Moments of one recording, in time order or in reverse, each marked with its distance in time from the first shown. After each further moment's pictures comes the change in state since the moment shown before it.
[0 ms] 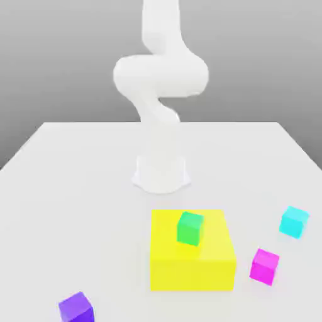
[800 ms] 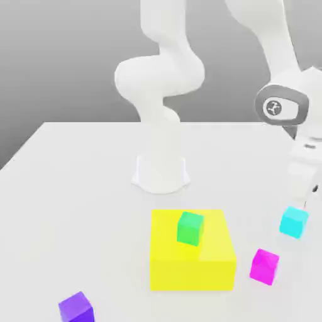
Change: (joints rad) arm 0.477 0.891 0.346 -0.339 -0.251 0.495 0.212
